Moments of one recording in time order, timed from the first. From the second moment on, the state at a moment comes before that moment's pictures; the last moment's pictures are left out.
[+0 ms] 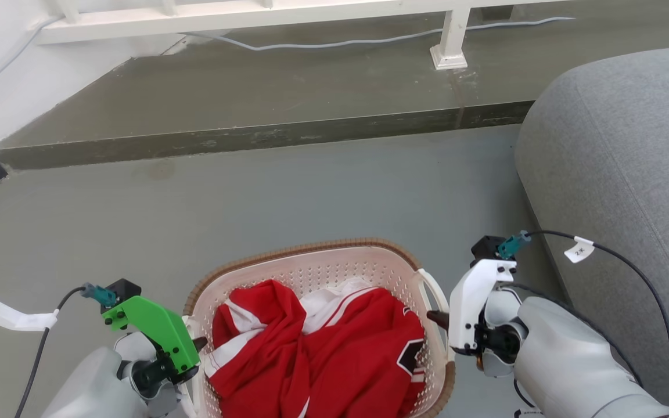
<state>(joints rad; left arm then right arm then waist) -0.54 0.10 -0.51 1.09 -1.08 -0.13 0.40 -0.60 0.00 0.63 1.19 0.81 0.15 0.35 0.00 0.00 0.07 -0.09</state>
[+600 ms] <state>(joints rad) -0.53 0.11 -0.52 1.08 -1.09 -0.13 0.40 -0.59 0.00 0.64 1.18 0.84 0.15 0.36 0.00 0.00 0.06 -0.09</state>
